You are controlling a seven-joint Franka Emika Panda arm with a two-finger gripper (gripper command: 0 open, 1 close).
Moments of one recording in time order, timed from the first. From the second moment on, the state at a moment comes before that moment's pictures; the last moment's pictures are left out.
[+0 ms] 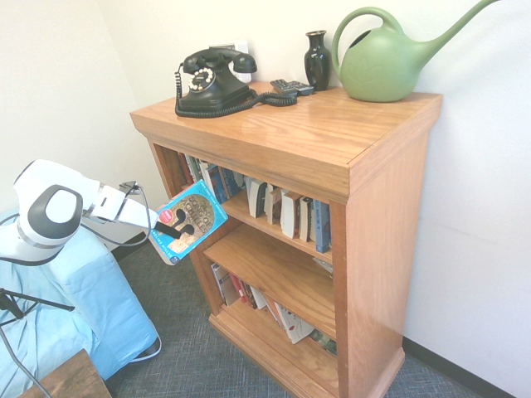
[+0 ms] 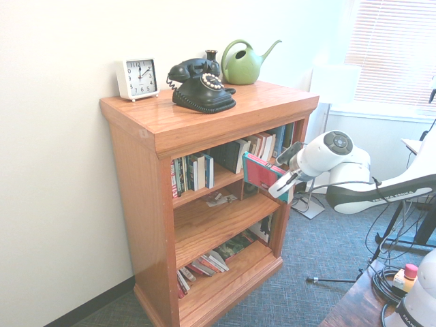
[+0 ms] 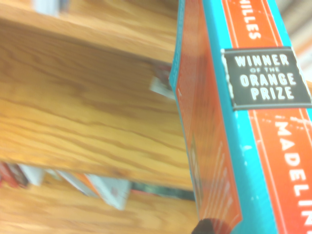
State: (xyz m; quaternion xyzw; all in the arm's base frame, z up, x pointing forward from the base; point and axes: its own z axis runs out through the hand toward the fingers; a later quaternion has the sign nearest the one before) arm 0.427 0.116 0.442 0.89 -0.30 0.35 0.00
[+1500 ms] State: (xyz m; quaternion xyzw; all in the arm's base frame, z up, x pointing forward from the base) arm 0.555 0.175 0.407 0.88 -0.26 0.40 -0.01
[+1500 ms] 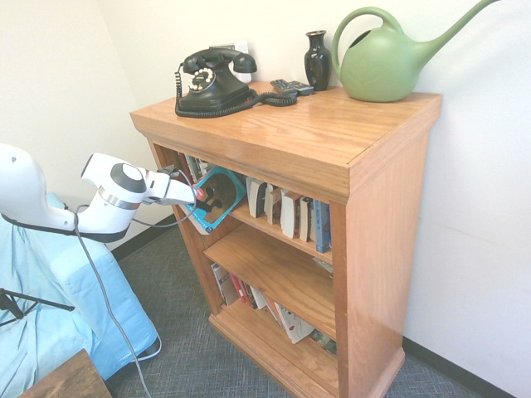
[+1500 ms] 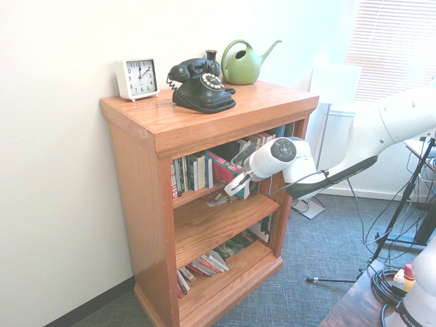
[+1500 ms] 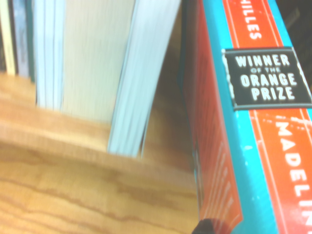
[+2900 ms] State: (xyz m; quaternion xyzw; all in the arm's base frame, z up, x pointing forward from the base) arm 0.611 0.186 0.414 0.87 -0.26 0.41 -0.01
